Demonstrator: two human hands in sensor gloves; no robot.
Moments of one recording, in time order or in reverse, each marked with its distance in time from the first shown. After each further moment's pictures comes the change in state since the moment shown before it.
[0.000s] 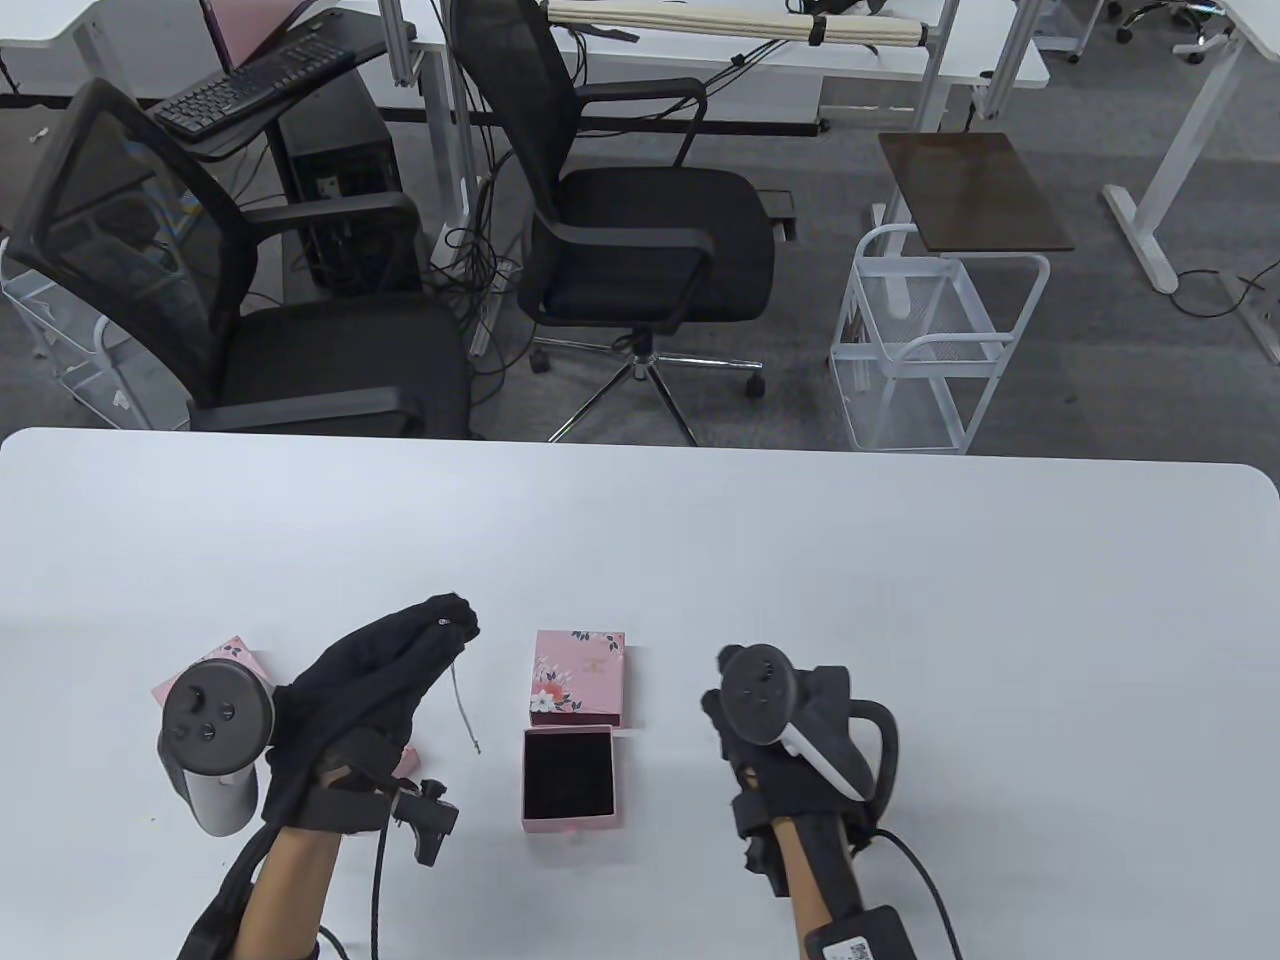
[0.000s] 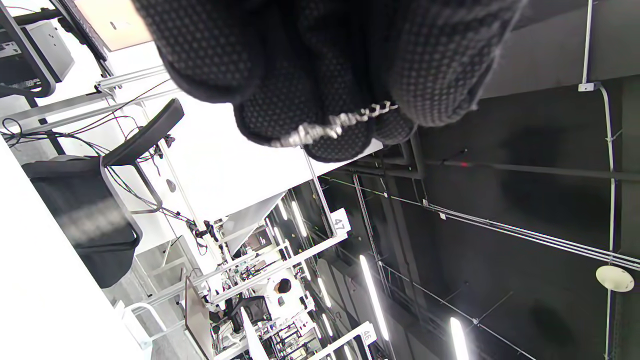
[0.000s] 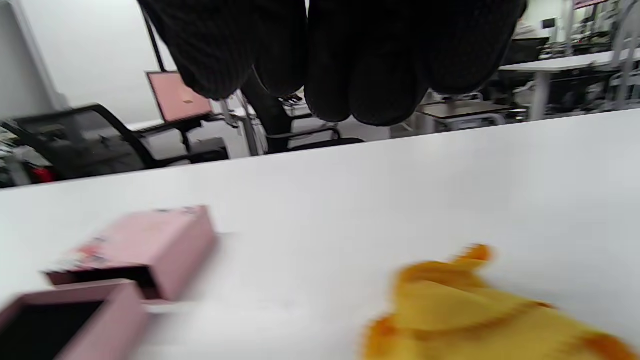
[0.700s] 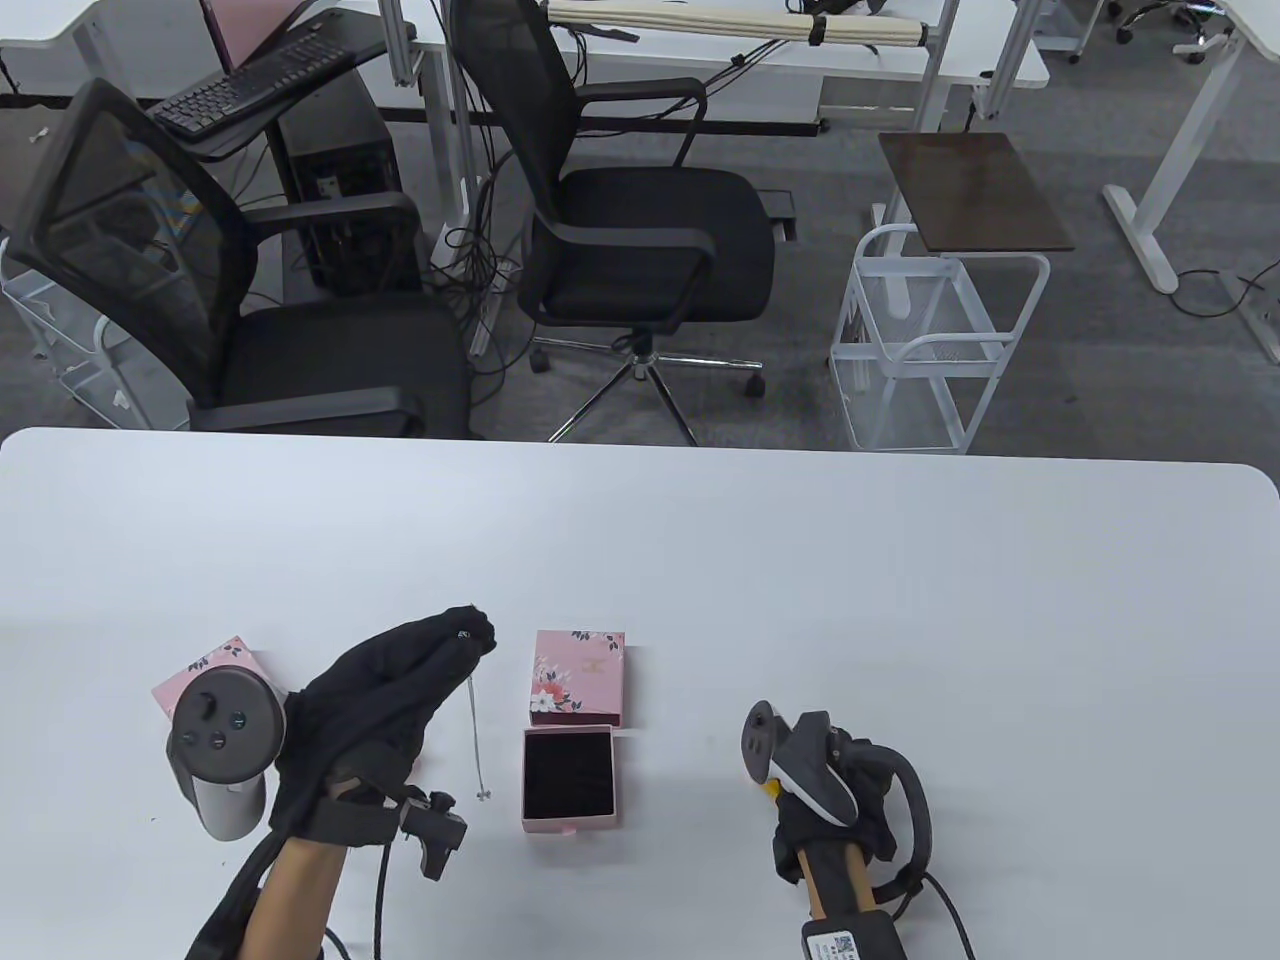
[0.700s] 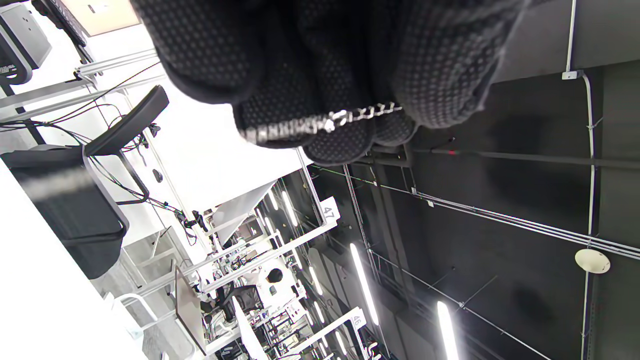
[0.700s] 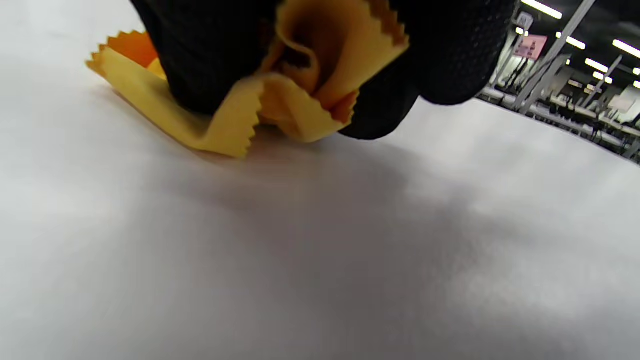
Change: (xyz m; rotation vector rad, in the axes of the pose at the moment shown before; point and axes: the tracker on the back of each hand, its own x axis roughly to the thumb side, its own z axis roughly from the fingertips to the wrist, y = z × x) left_hand 0.006 -0.005 0.004 -0.034 -0.033 0.000; right_hand -0.017 0.093 -0.021 0.106 0.140 0.401
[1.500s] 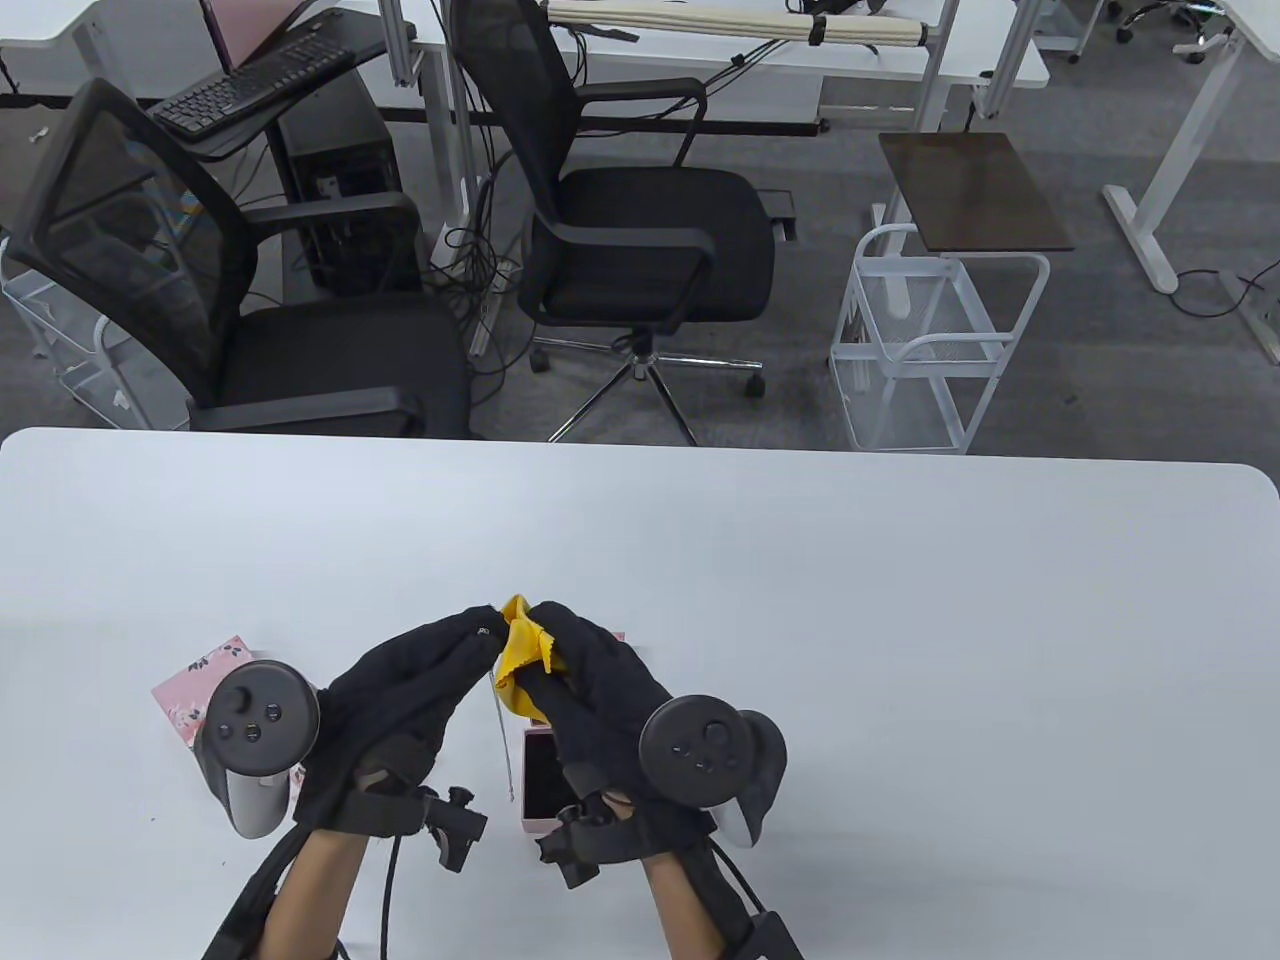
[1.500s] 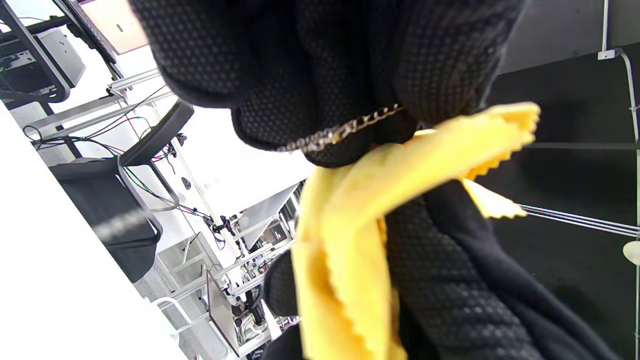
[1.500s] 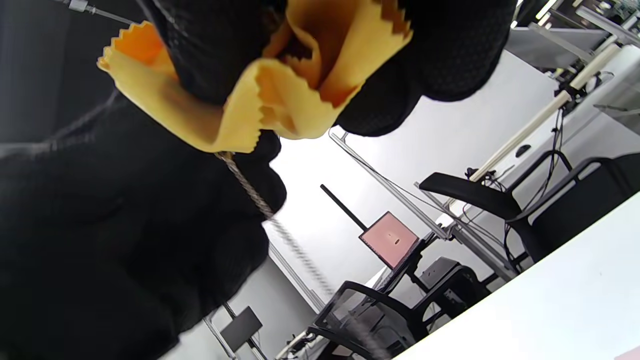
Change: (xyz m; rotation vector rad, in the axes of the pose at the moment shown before) left_hand -0.009 -0.014 -0.002 0.012 0.064 -0.064; right_hand 0.085 -0.160 0.097 -0.536 -0.597 -1.191
